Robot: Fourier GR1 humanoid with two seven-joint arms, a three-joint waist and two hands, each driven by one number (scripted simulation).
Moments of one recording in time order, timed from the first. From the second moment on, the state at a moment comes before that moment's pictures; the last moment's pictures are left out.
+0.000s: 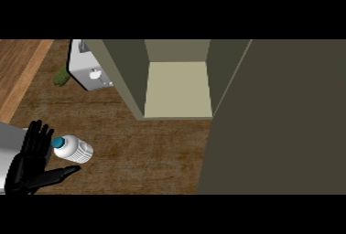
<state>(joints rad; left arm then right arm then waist) 0.03 0.16 0.37 -1.21 0.17 -0.20 -0.33 0.02 -0.14 0.44 -2.51 0.02 -0.17 0.55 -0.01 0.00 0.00</state>
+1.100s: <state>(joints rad) -0.20 0.22 0.42 -0.58 0.14 -0.29 -0.73 -0.03 -0.18 0.42 -2.51 0.03 -0.22 0.60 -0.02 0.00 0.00</state>
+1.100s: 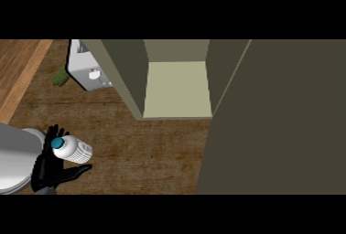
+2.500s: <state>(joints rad) -0.38 0.15 0.31 -0.42 0.08 -0.25 -0.90 0.10 -0.23 0.28 -2.50 0.01 -0.16 0.43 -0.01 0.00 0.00</state>
